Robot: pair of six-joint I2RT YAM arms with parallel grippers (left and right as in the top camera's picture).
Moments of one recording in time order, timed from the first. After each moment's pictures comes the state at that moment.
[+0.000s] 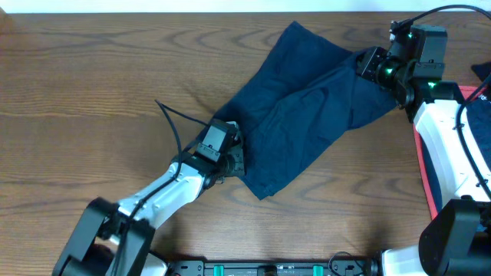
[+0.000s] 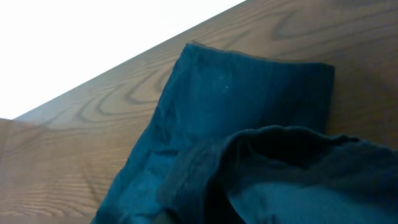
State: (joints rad) left arm -0.51 1.54 0.68 -0.22 0.18 -0.56; right arm -0.03 1.63 1.29 -0.37 -0.35 0.46
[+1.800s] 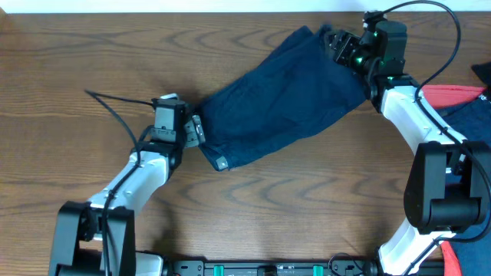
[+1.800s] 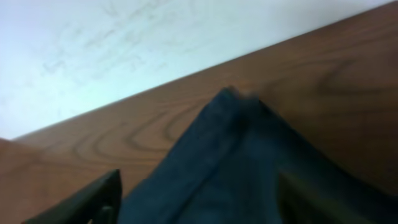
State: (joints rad) left arm -0.15 1.53 0.71 -0.15 -0.13 -0.38; right arm 0.05 1.90 1.30 0.08 -0.30 0.51
